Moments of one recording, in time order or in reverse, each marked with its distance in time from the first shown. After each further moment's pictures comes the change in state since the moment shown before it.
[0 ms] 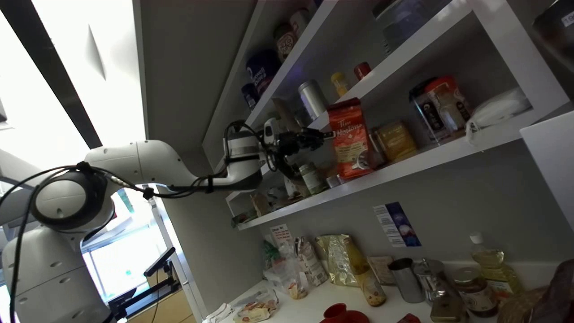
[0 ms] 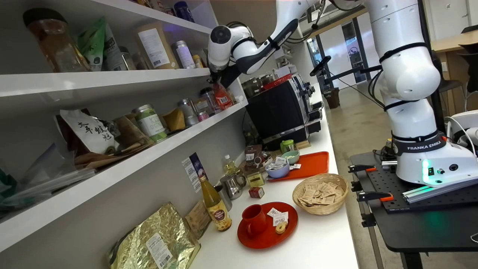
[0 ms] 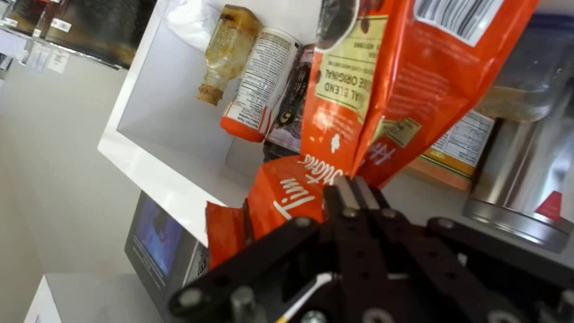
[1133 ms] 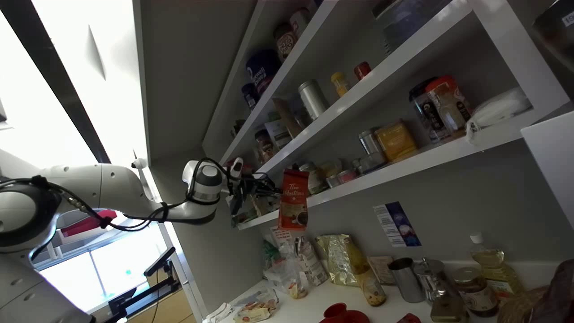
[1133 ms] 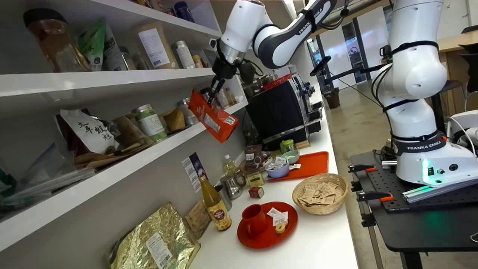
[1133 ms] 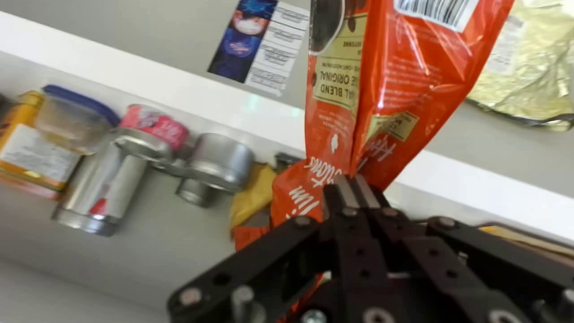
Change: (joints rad) arm 0.164 -0.288 0.115 -0.445 0.637 0.383 -0.605
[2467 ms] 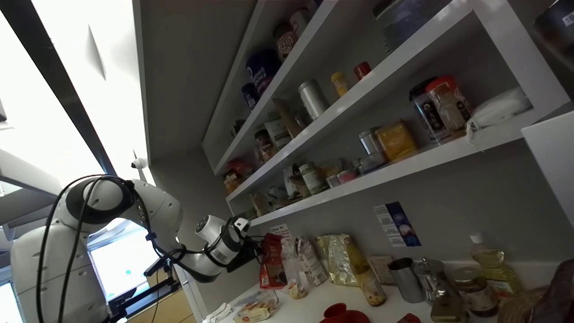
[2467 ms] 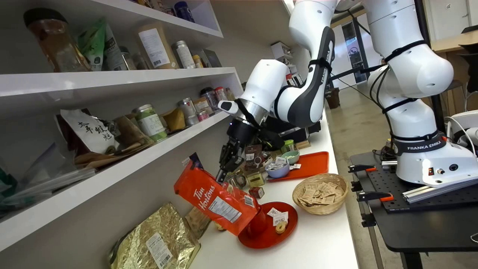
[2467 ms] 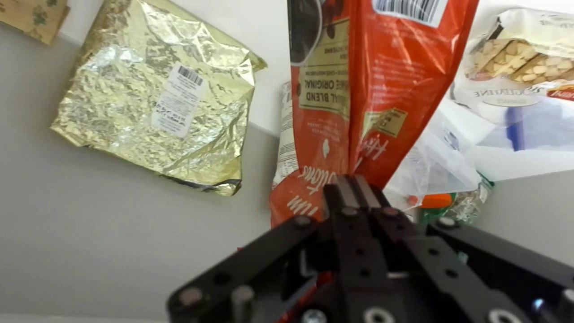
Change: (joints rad) arm 0.204 0.338 0.047 -0.187 0.092 0.581 -0.147
